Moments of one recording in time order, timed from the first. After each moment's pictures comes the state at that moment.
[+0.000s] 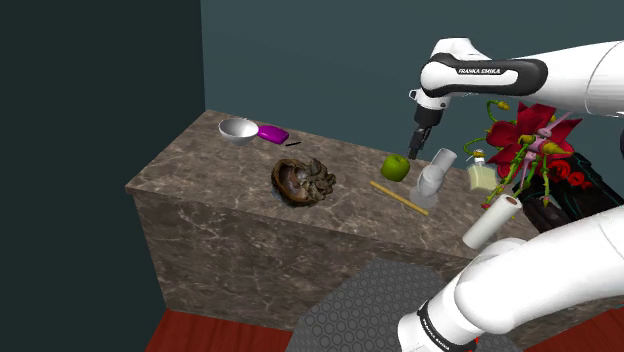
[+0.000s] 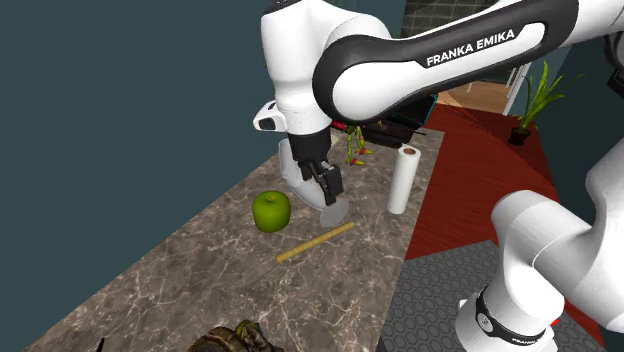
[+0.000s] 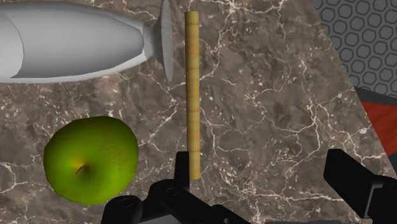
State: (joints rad) arm -0.06 -0.32 -0.42 -2.17 -0.25 1.76 -0.66
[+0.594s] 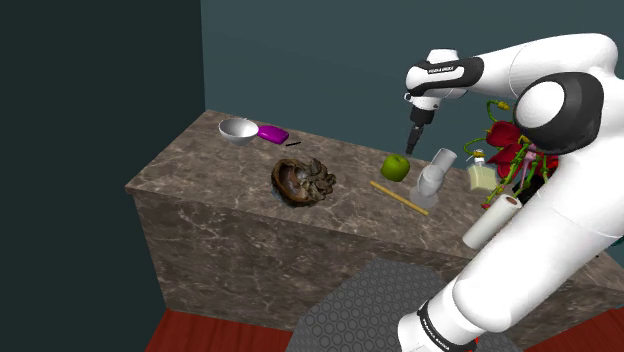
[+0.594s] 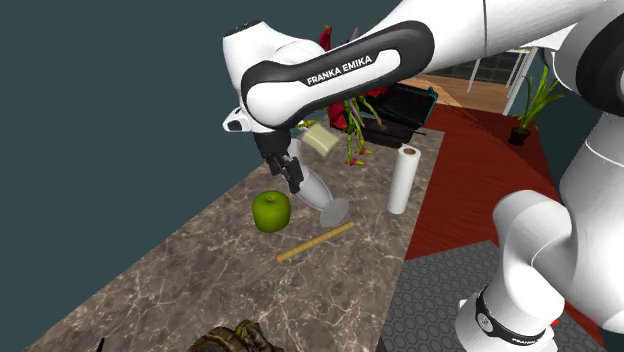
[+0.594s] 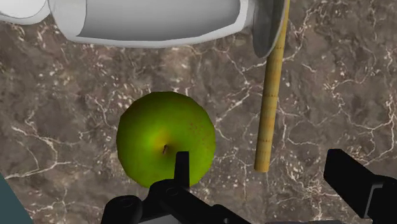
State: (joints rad) arm -0.10 0.06 -0.56 -1.91 -0.09 1.85 -0.98
